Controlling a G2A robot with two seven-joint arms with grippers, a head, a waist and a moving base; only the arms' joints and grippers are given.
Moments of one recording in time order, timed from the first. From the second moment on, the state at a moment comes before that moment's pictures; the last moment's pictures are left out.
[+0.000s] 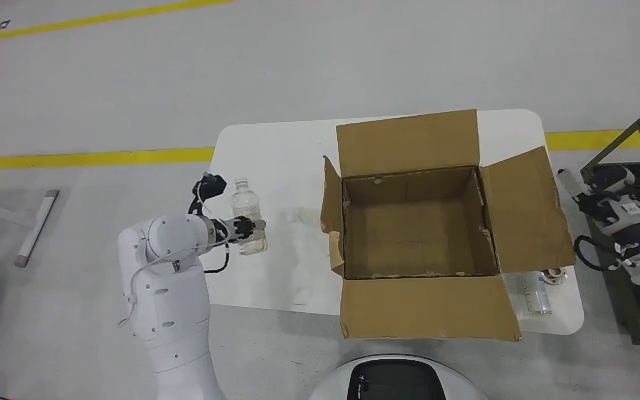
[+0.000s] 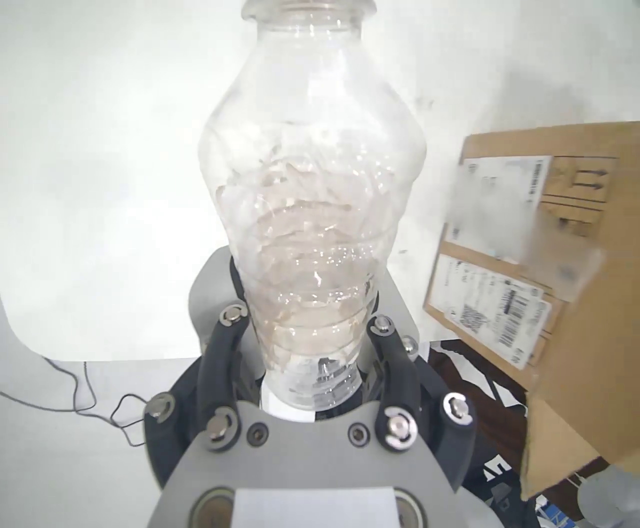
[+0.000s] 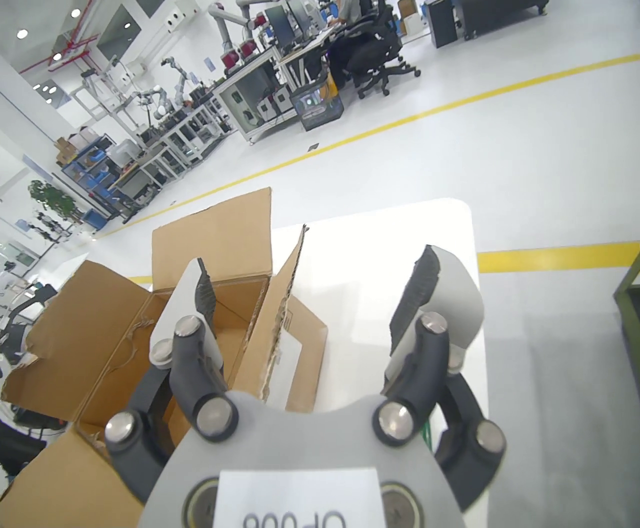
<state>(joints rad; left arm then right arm) 0.83 -1.45 -1.73 -1.54 1.07 -0.08 -1.54 -1.55 -1.21 1.98 -1.93 -0.56 -0.28 0.40</state>
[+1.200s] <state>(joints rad) 0.66 -1.36 -1.69 -1.72 0.74 0.09 -1.54 -1.58 -1.25 1.56 -1.97 -0.56 0.03 0.17</state>
